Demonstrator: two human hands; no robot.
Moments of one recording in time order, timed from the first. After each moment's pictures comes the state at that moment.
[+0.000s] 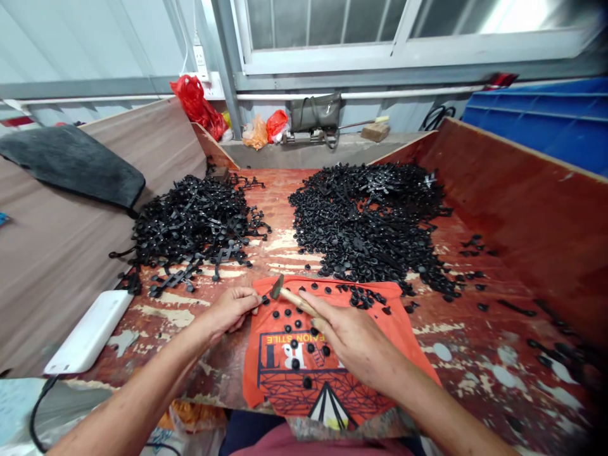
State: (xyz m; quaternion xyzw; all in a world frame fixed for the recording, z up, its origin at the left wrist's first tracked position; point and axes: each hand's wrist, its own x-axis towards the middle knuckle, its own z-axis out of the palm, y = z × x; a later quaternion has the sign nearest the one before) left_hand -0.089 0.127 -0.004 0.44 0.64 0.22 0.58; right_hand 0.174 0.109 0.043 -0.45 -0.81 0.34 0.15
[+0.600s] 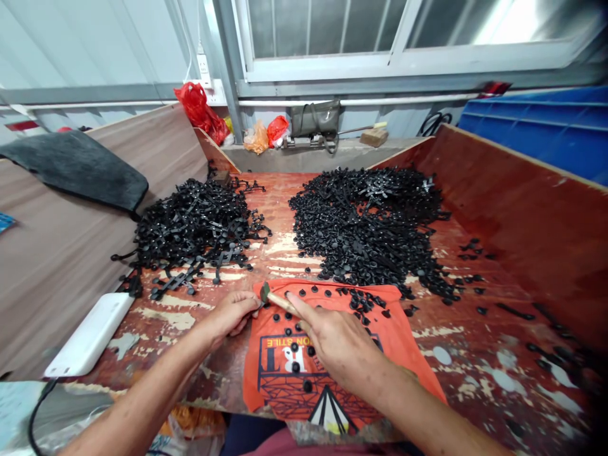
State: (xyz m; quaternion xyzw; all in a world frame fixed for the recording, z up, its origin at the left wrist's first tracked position) left_hand -0.088 0.124 -0.001 0.44 0.63 0.25 0.60; right_hand 0.155 0.107 0.025 -0.45 -0.87 0.20 0.08
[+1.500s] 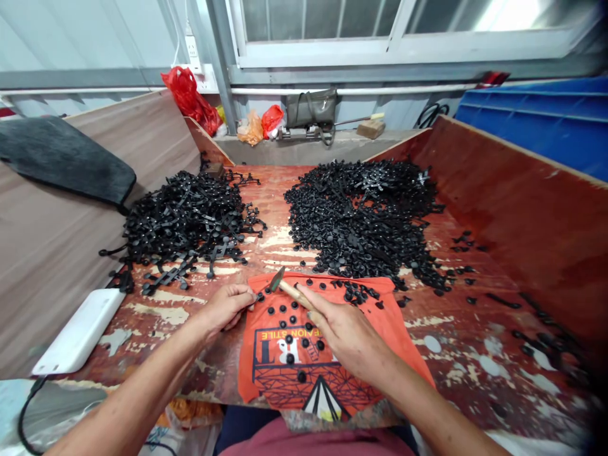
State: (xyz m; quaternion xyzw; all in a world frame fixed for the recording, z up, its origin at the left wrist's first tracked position) left_hand -0.087 0.126 -0.005 0.42 0.65 0.24 0.59; right_hand 0.176 0.105 0.032 -0.46 -0.79 0.35 0.18
